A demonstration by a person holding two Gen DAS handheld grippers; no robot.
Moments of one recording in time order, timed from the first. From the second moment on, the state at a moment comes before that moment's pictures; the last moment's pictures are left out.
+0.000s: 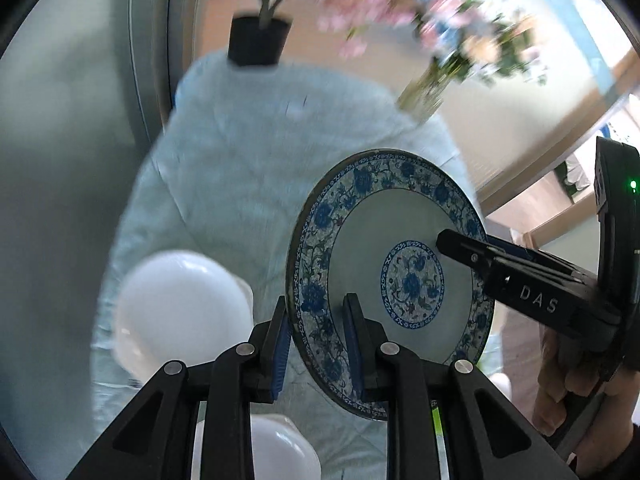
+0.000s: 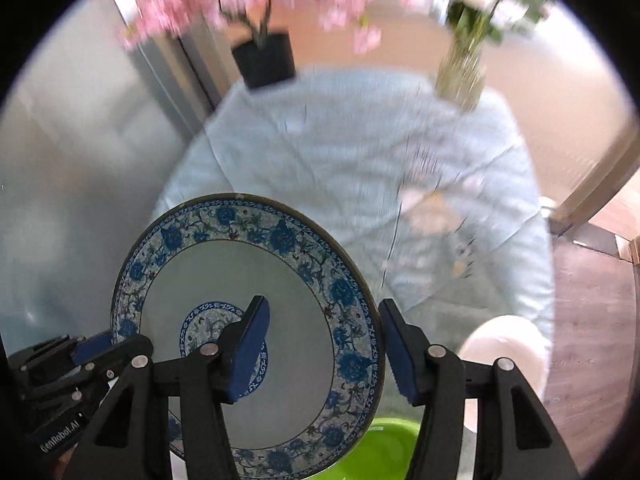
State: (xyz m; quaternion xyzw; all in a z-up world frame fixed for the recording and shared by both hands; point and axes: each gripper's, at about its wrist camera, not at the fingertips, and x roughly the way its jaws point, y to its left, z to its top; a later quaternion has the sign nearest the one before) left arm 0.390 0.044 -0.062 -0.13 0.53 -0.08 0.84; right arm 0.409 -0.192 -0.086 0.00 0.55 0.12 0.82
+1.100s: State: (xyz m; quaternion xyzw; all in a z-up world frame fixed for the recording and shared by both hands) left arm 0.057 0.100 0.029 -0.07 0.54 -0.09 0.84; right arm 0.085 -0.151 0.006 0.08 0.54 0.10 0.83
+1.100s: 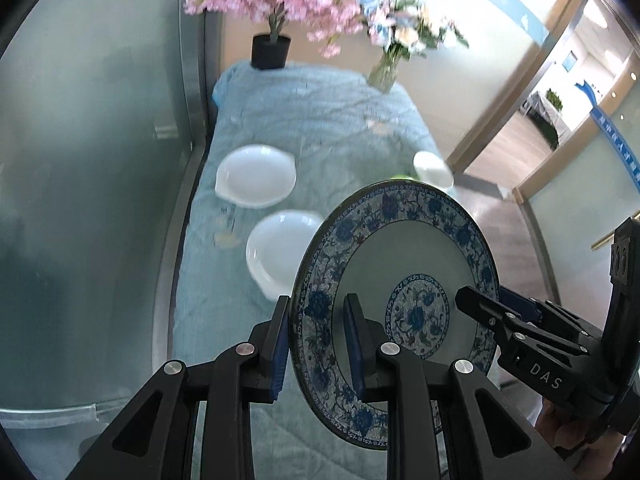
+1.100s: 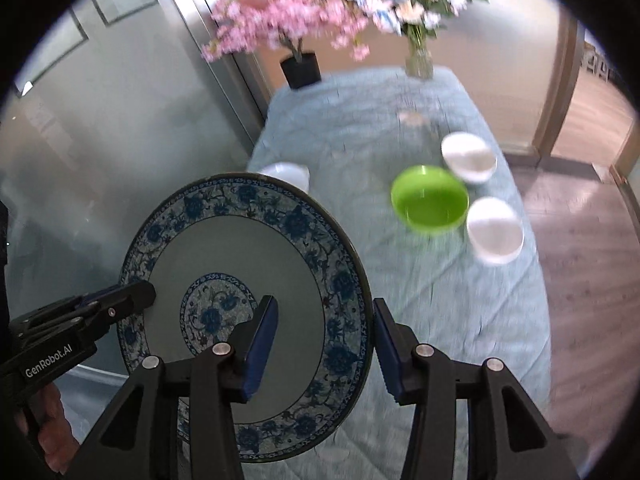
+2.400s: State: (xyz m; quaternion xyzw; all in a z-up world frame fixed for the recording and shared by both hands) left arm 0.066 0.090 -0.198 -0.06 0.67 -0.10 0.74; right arm 0.041 -0.144 -0.199 0.12 0.68 0.03 0.72
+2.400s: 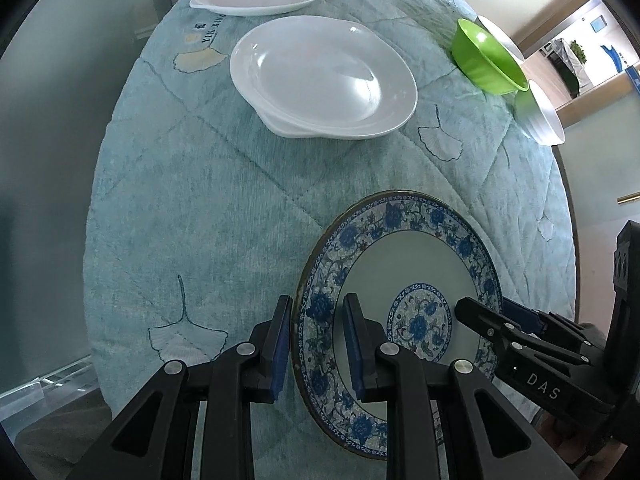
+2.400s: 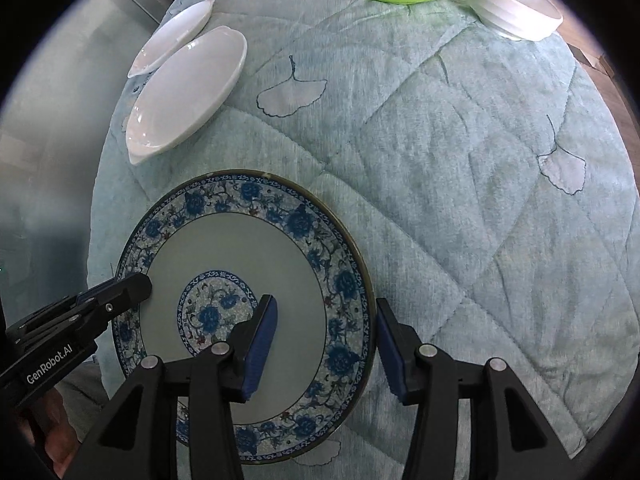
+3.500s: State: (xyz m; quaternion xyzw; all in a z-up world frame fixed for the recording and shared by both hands) left arm 0.062 0.089 0.005 0.00 0.41 -0.06 0.91; right arm 0.066 -0.140 -0.042 0.02 0.53 0.08 0.84
